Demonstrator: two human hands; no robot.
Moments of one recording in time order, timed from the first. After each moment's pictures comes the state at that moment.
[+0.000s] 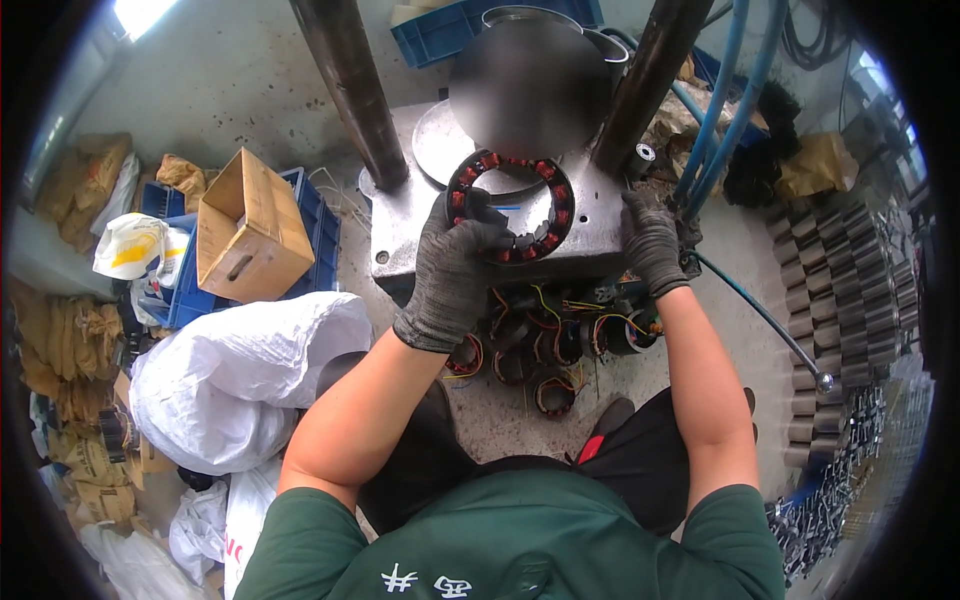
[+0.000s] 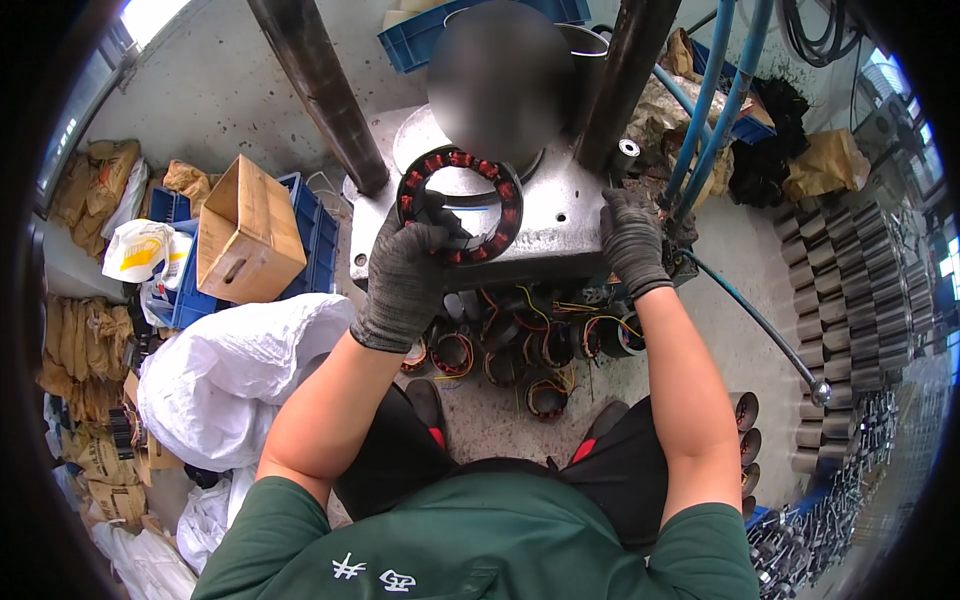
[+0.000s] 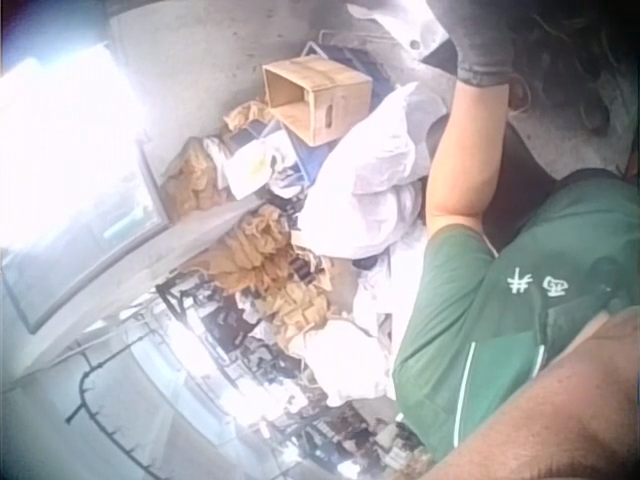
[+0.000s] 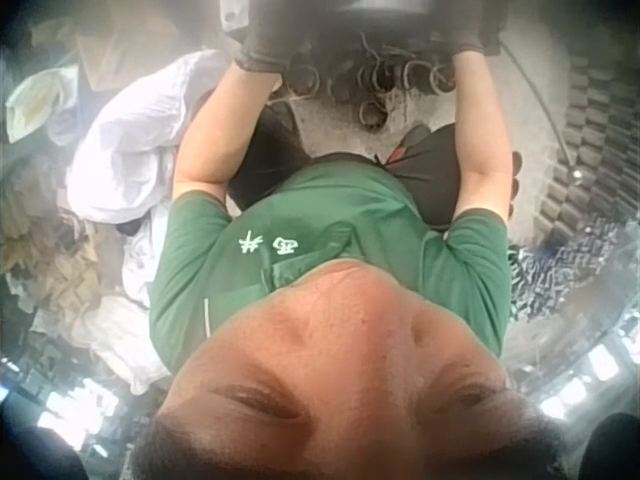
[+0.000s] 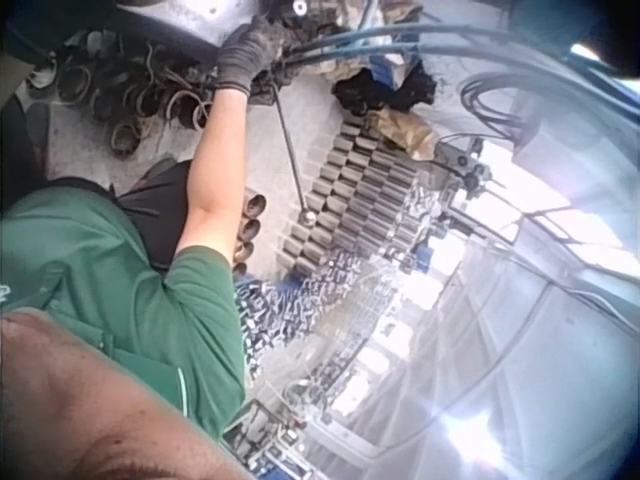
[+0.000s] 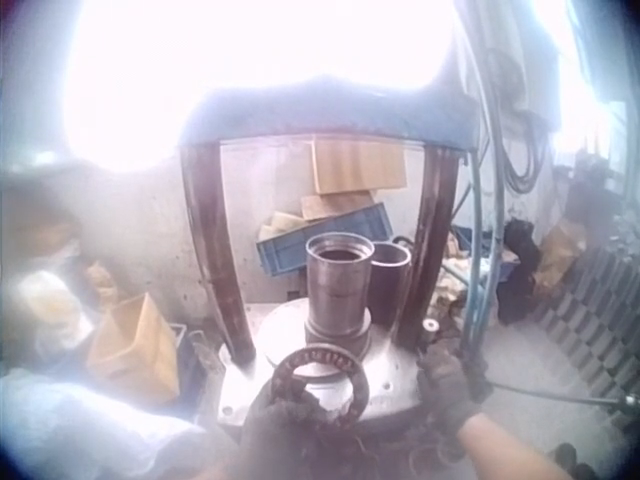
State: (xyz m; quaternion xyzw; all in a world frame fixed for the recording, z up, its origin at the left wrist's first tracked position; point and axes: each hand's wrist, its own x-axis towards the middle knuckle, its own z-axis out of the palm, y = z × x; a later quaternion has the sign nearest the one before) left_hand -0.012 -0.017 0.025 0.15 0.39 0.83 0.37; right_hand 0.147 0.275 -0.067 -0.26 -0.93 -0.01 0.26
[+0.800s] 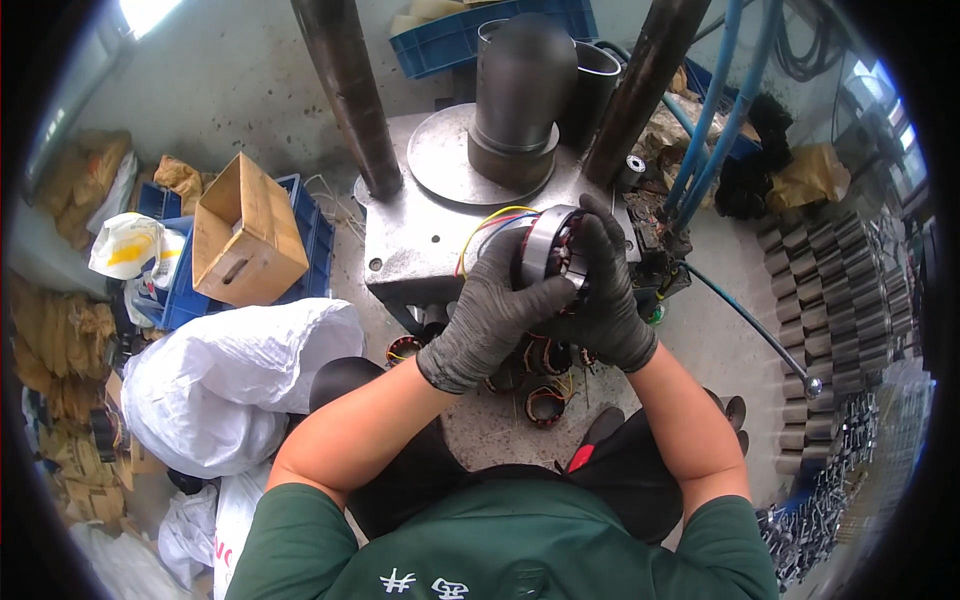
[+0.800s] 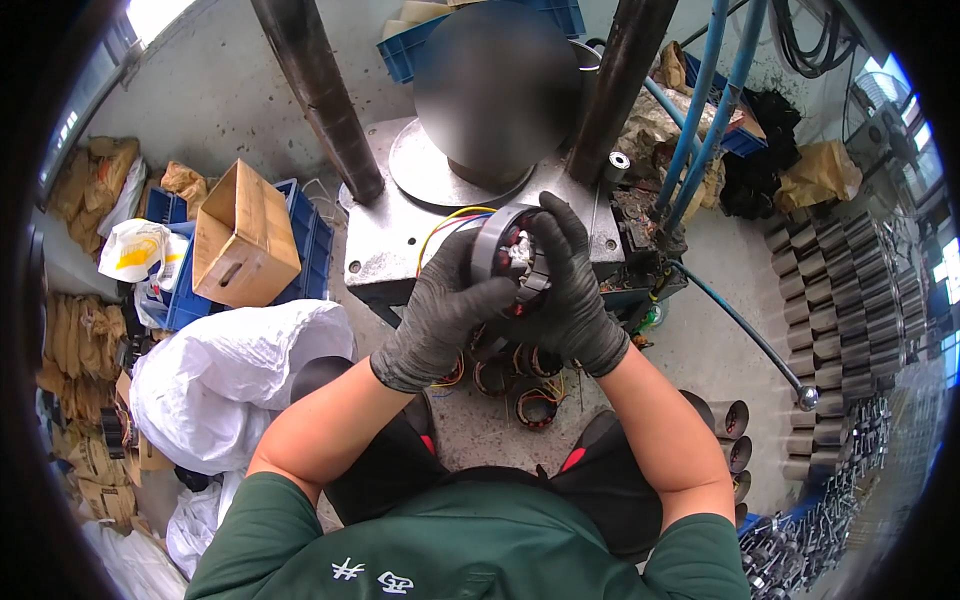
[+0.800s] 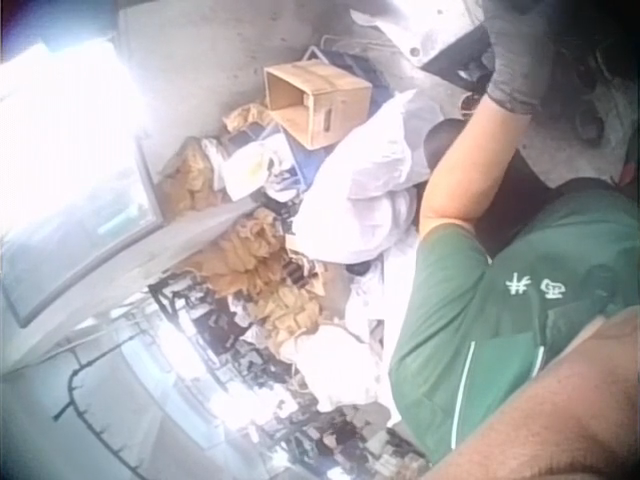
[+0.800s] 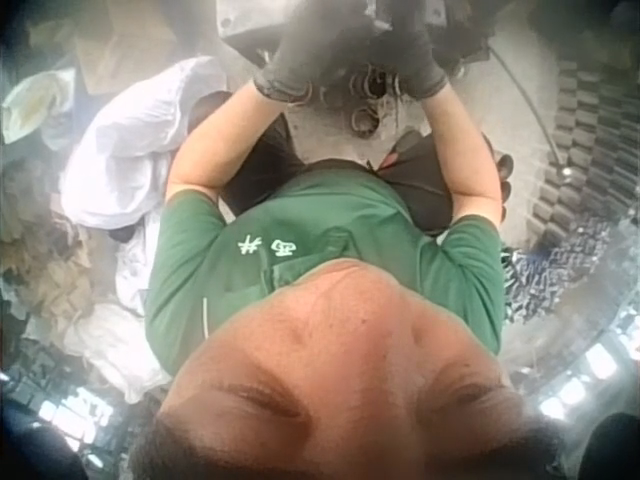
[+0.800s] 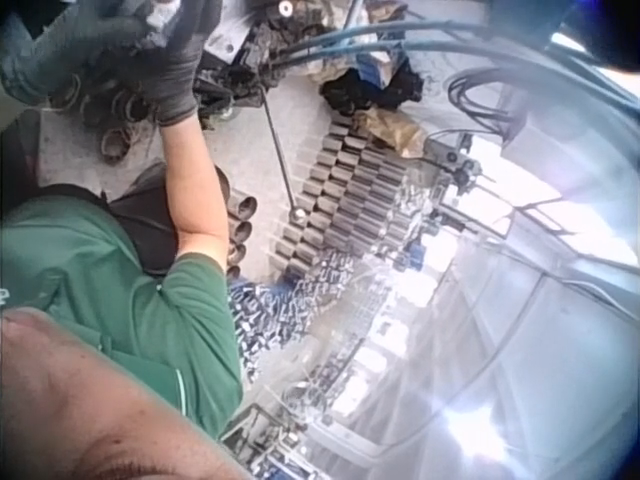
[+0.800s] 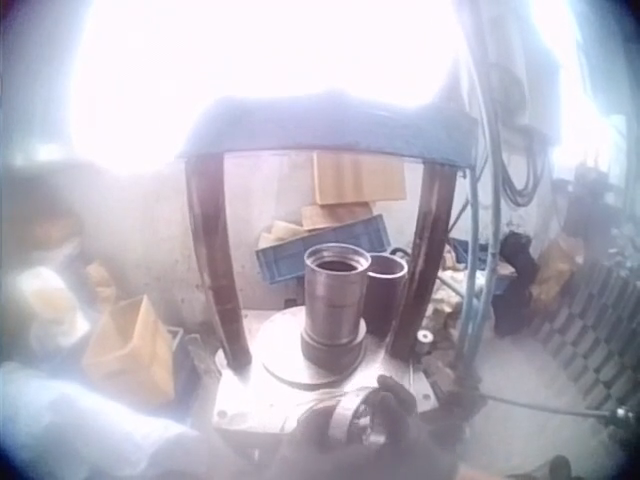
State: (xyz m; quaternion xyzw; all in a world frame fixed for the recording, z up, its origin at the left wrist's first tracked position) left_hand 0.033 -0.015 0.033 0.33 0.45 0.74 0.38; right_hand 0.144 0.134 0.010 0.05 -0.87 0.28 0.40
